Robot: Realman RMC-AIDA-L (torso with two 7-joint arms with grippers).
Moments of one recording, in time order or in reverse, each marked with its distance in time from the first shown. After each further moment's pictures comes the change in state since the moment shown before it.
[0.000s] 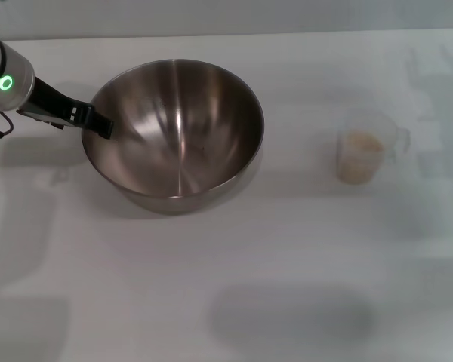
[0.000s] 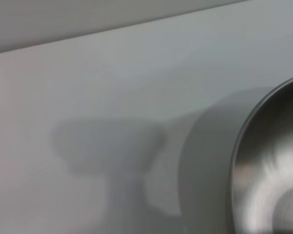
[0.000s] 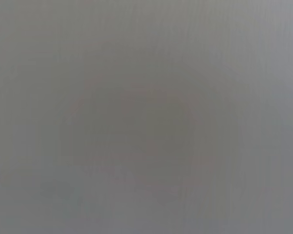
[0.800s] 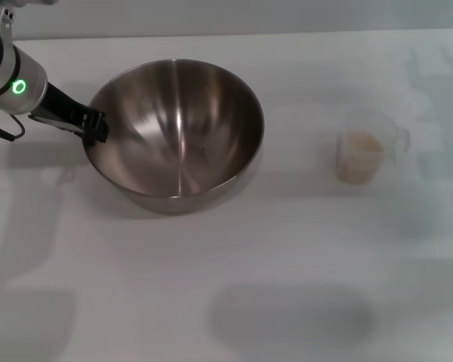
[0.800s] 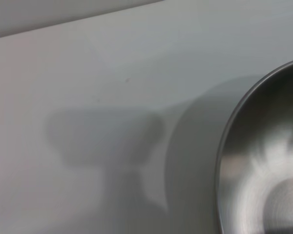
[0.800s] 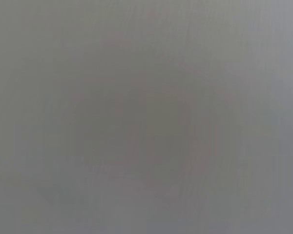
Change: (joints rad) left arm -0.042 0.000 -0.007 0.081 -0.003 0.015 0.019; right arm -0.001 0.000 0.000 0.002 0.000 -0.008 0.003
